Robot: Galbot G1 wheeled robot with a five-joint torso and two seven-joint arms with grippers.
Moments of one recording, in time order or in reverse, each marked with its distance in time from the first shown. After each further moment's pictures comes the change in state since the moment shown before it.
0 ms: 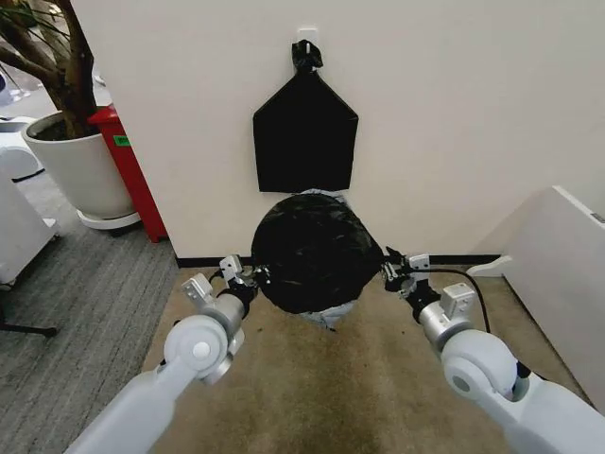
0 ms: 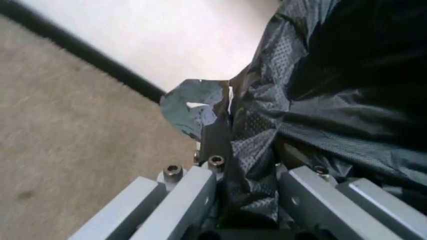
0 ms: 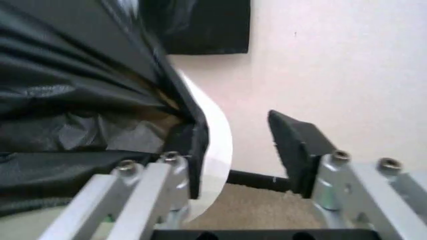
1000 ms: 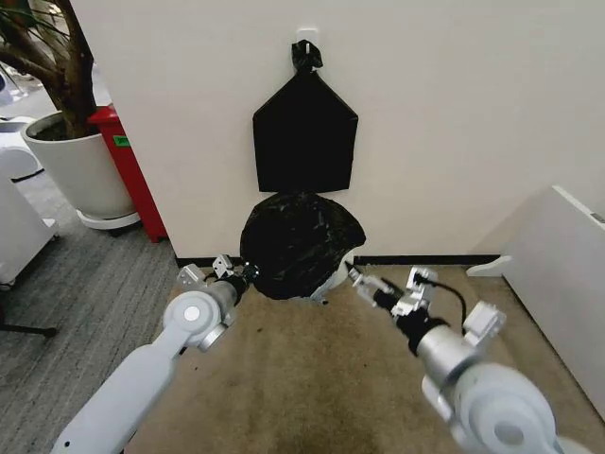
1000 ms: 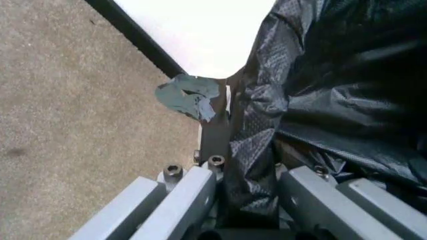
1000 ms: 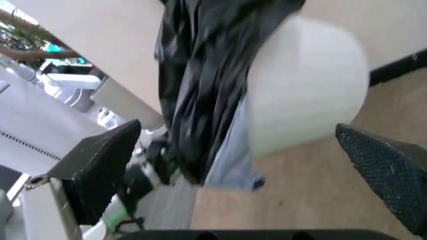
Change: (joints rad) left arm -0.127 -0.022 -0.010 0.165 -0.313 0.008 -0.101; right arm -0.248 0.213 0.085 0.350 0.499 -0.033 0.167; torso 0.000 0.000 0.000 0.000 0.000
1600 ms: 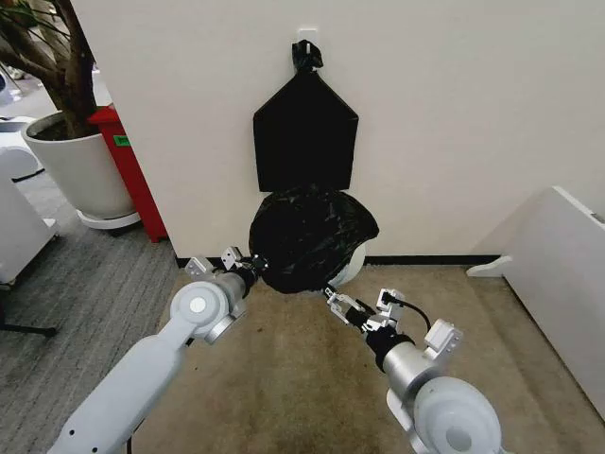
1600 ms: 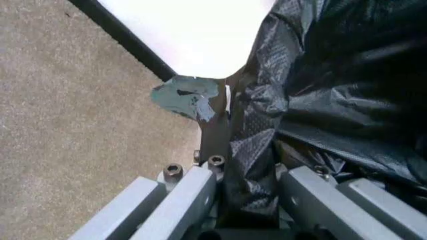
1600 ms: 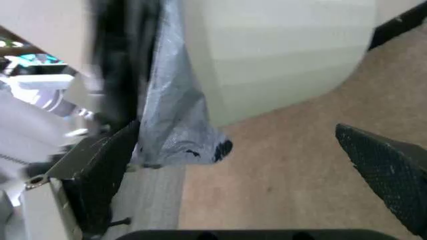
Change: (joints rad) left arm -0.045 -0.003 0.031 -0.041 -0.028 -0.003 -0.045; right arm 0.035 0.141 -0.060 -0.149 -0.077 -0.035 0.011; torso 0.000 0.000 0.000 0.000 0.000
